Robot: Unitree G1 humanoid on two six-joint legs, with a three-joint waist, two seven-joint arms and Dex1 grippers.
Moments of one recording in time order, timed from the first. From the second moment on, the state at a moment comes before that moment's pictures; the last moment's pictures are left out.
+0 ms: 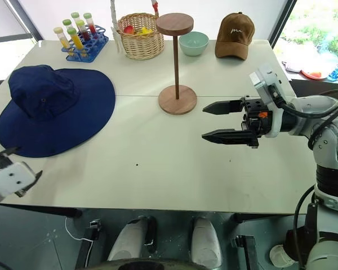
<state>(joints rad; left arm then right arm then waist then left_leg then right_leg) 0.41 0.80 0.50 -0.24 0.33 -0.10 -0.58 -0.61 -0.87 -0.20 -0.24 0.74 0.96 1.34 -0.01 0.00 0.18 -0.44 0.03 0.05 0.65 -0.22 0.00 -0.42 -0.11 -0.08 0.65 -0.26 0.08</state>
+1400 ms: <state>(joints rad) -0.45 0.79 -0.06 0.70 0.67 -0.21 0.22 -0.64 -0.93 -0.21 -0.28 0.91 0.94 1.16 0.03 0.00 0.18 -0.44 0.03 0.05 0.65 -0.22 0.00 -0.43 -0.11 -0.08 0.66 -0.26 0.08</state>
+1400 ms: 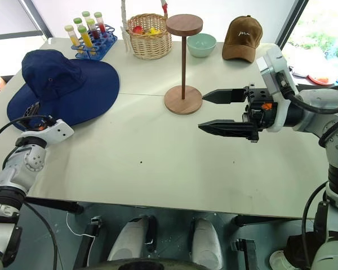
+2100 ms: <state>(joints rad) -0.64 0.84 -0.22 0.99 0.70 -0.33 0.27 -0.65 -0.93 -0.21 -0.23 0.88 0.89 1.08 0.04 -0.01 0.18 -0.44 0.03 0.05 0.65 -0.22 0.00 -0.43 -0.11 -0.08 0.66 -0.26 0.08</state>
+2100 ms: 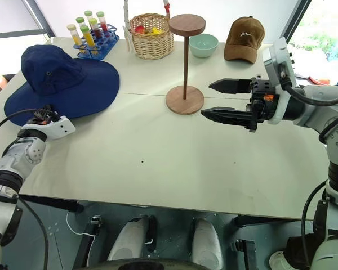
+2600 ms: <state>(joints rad) -0.55 0.94 -0.06 0.61 0.53 -0.25 0.14 -0.65 -0.93 -0.21 -0.20 0.83 0.83 1.07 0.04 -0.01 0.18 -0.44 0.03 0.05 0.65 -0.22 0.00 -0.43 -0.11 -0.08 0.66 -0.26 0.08</state>
